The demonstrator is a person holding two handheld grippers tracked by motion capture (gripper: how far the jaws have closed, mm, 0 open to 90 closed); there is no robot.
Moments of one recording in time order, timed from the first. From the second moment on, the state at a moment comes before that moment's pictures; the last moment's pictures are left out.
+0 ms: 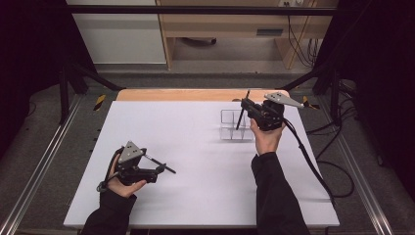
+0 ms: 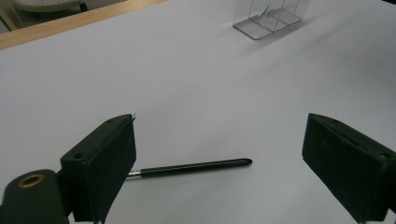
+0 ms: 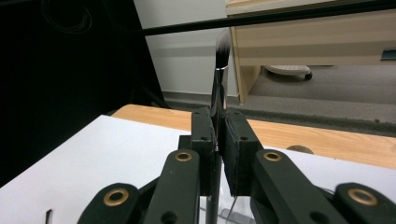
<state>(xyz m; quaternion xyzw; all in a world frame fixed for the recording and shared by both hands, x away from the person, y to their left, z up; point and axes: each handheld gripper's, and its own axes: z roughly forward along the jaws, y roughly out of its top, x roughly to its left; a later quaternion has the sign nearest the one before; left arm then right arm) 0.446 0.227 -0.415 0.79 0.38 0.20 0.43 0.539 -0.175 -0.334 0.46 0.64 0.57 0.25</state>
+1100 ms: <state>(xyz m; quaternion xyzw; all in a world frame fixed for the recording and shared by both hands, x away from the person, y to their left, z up) 0.446 0.228 -0.415 0.79 0.37 0.20 0.44 0.578 -0.172 -0.338 0.49 0.62 0.53 0.29</state>
